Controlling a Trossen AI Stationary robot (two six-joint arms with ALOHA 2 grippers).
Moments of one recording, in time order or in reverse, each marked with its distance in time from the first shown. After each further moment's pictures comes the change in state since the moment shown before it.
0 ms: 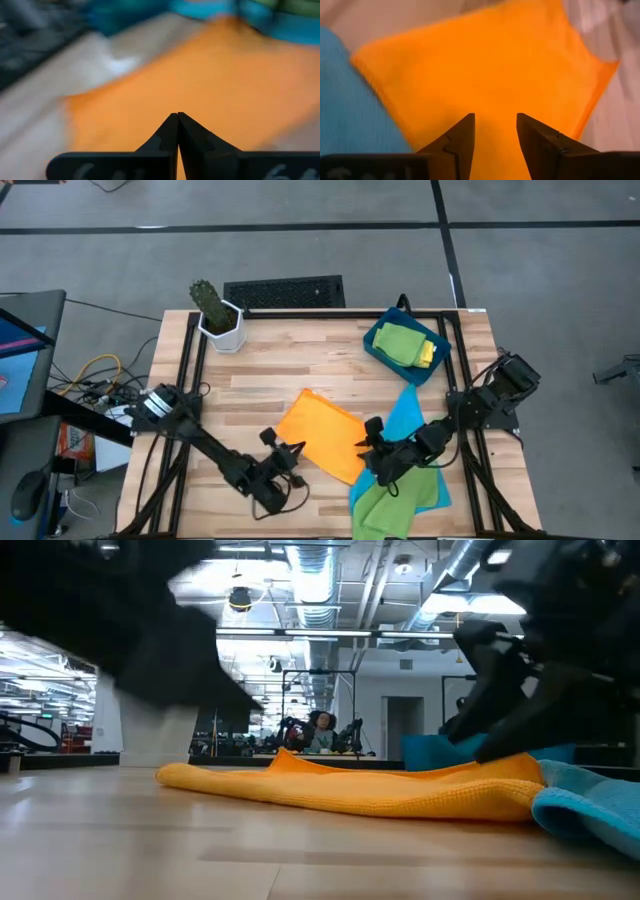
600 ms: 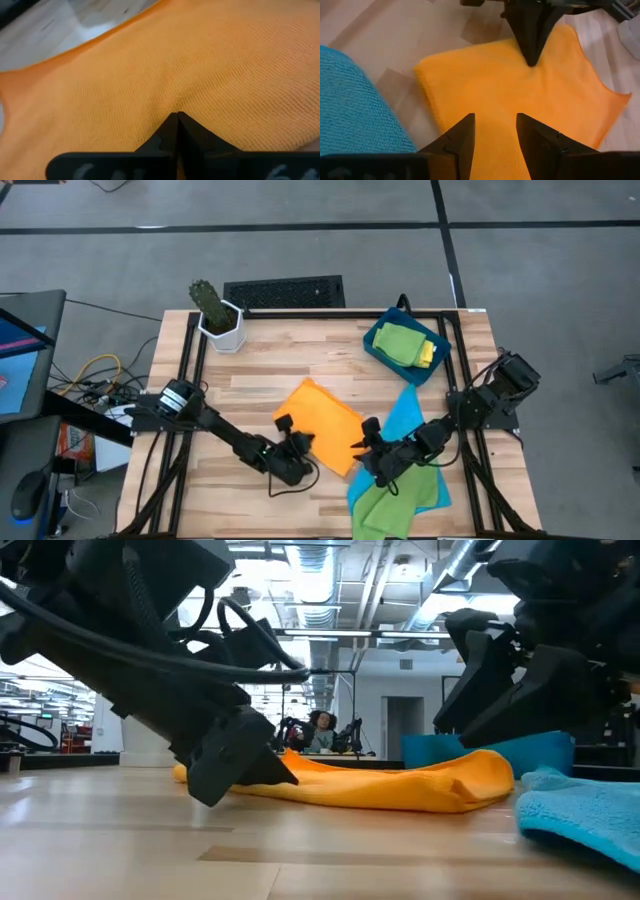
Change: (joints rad) left arm 0.184 0.063 -0.079 0.087 0.299 0.110; right arm -0.007 -0.002 0.002 0.067 -0.022 -0.063
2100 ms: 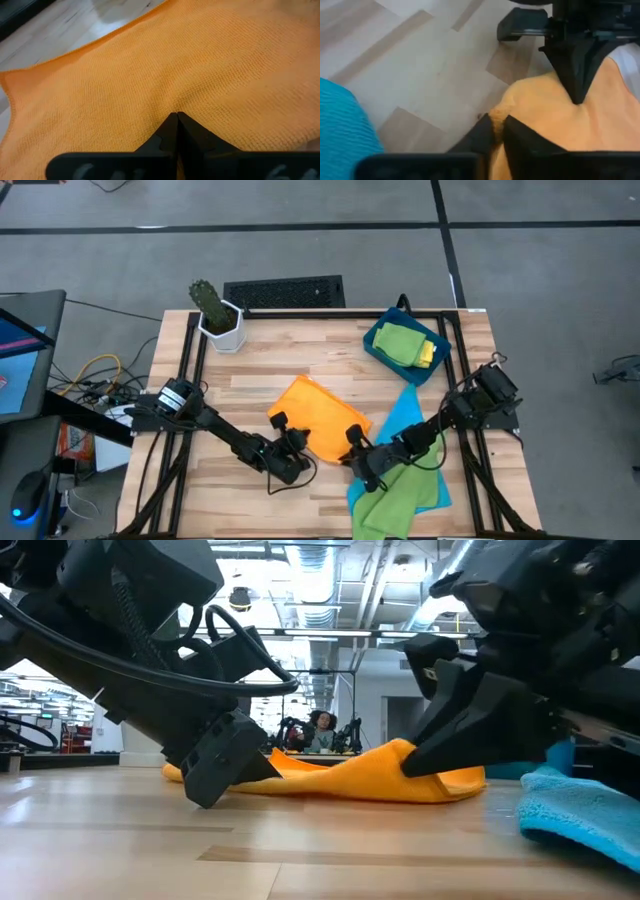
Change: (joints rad) left arm 0.002 0.000 -0.033 -0.021 -0.057 -0.056; right arm -0.069 0.195 0.015 0.346 -0.160 -0.147
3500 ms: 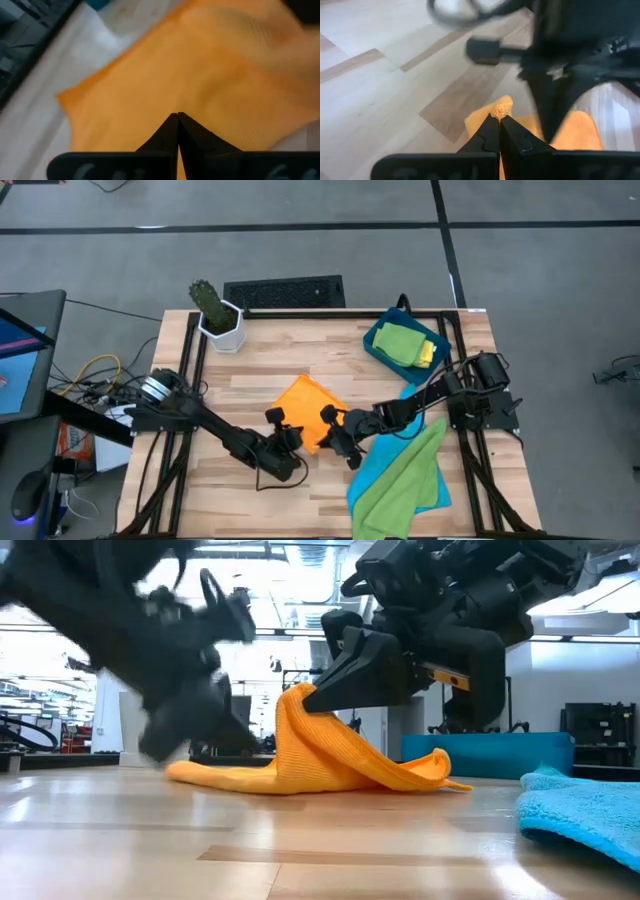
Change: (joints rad) left arm -0.016 -0.196 -0.006 -0.174 -0.004 0.173; right arm -0.271 -0.014 0.150 -0.046 -0.412 -0.275
